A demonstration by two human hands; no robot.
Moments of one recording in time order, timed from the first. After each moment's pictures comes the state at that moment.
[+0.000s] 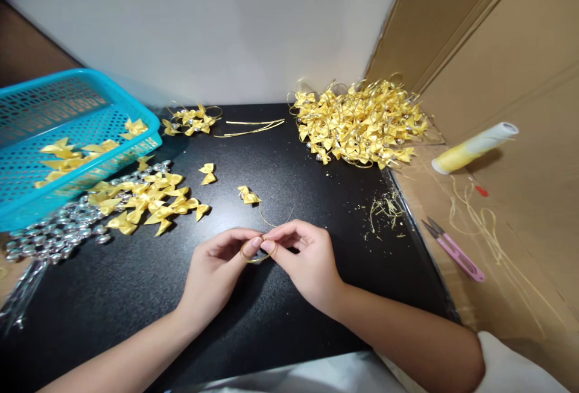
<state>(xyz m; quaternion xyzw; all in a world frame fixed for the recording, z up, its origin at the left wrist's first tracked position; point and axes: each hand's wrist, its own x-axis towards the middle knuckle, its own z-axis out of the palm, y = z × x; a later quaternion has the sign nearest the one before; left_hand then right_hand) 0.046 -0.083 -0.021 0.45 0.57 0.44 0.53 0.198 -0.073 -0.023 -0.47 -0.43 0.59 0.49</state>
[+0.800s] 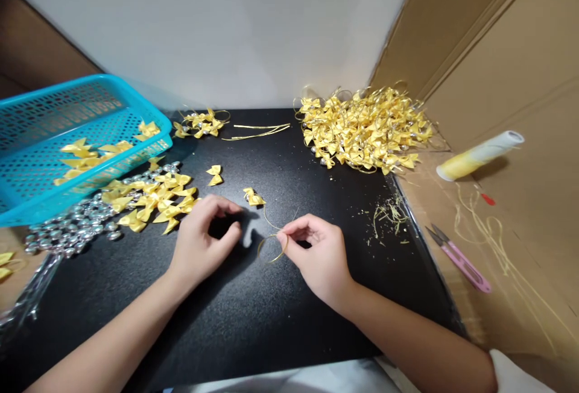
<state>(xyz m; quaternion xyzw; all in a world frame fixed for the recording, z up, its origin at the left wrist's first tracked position) 0.012 -0.046 -0.022 0.70 0.58 0.36 0.19 0.207 -0.064 -0.019 -0.52 -0.50 0.49 0.49</state>
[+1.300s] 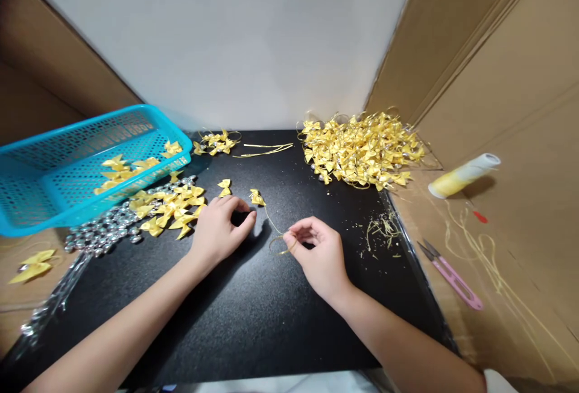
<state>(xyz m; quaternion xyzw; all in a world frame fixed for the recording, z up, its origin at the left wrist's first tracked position) 0.018 -0.020 -0.017 0.72 0.67 0.19 0.06 0.219 -0.053 -0.020 -0.52 -0.50 0.49 0.49</state>
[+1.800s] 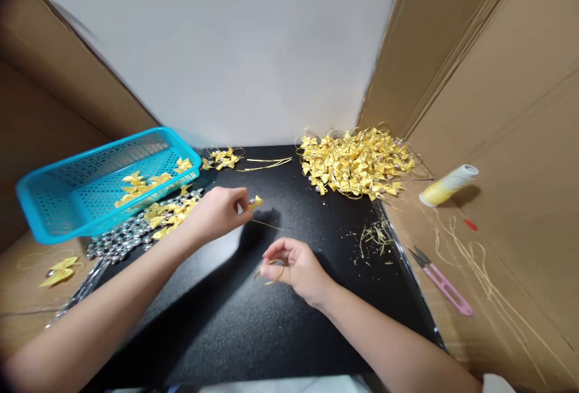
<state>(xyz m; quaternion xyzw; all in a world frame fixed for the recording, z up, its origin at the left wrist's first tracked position) 0.019 0.014 0.046 0.78 0.62 0.05 0.08 0.208 -0.057 -0.029 -0.33 -0.36 0.78 0.38</state>
